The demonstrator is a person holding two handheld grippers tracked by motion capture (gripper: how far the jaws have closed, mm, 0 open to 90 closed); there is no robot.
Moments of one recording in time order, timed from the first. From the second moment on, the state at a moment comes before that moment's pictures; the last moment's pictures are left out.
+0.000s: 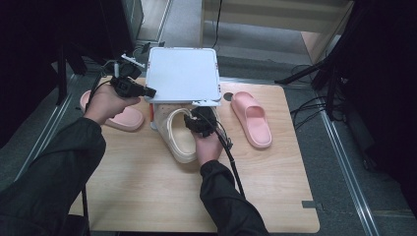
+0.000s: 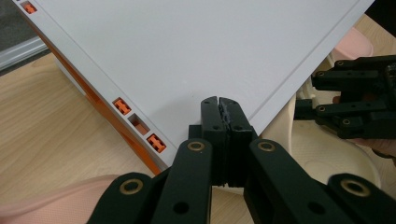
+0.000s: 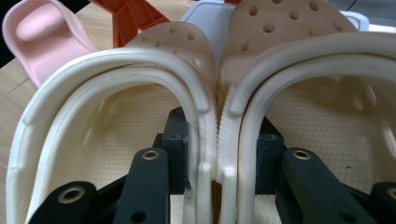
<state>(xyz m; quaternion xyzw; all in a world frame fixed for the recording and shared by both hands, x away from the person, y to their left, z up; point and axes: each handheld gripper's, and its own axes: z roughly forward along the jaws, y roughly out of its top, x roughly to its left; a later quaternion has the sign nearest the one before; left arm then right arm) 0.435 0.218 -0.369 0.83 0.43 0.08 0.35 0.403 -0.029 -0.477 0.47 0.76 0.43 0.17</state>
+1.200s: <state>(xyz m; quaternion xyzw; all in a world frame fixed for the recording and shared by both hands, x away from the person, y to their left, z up) 0.435 0.219 -0.369 0.83 0.43 0.08 0.35 0.374 -0.052 -0.466 0.44 0.78 0.43 0.15</state>
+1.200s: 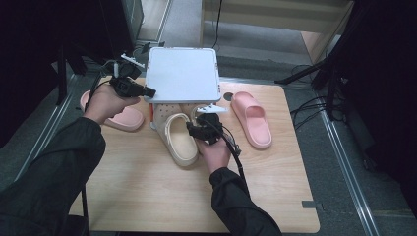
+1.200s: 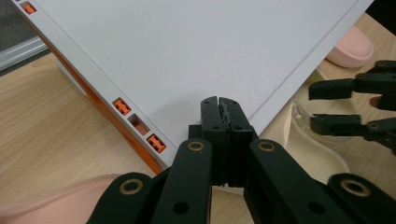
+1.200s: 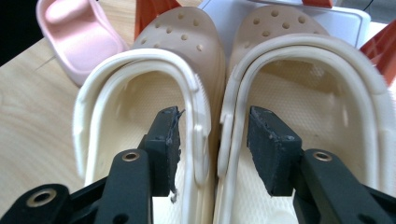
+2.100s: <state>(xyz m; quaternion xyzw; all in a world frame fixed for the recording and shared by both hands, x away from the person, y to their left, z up) 0.434 0.217 -0.368 0.83 0.43 0.09 0.34 0.290 -0.076 -0.495 0.36 0.82 0.44 0.10</state>
